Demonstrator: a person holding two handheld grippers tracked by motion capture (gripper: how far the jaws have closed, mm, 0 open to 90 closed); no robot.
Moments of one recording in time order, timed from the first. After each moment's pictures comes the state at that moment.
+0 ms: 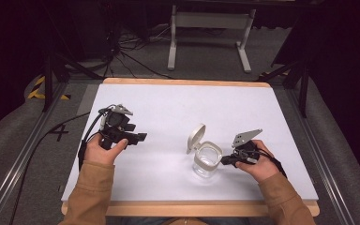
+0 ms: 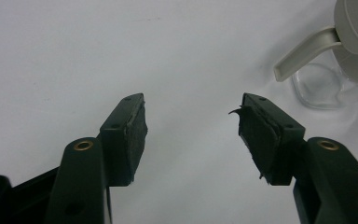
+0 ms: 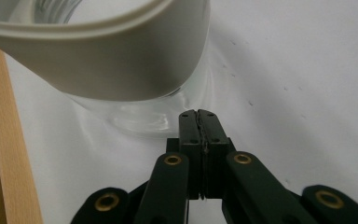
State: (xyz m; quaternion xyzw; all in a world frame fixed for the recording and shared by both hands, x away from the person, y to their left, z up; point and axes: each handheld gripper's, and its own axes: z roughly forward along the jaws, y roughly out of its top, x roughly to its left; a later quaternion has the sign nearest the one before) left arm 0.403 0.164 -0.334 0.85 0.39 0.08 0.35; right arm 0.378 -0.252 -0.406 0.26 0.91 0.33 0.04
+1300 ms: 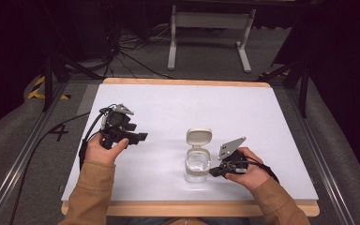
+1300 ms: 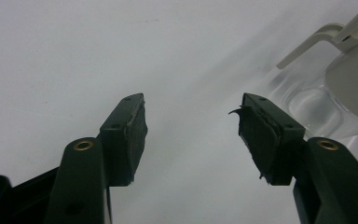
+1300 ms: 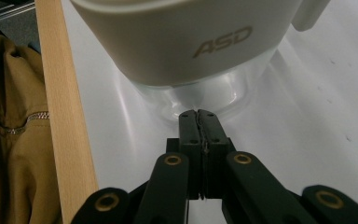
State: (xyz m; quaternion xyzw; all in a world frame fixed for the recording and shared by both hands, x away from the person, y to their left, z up) left arm 0.404 0.163 -0.334 0.85 0.39 0.08 0.35; right arm 0.354 -0.211 -0.405 0.18 0.94 0.30 0.01
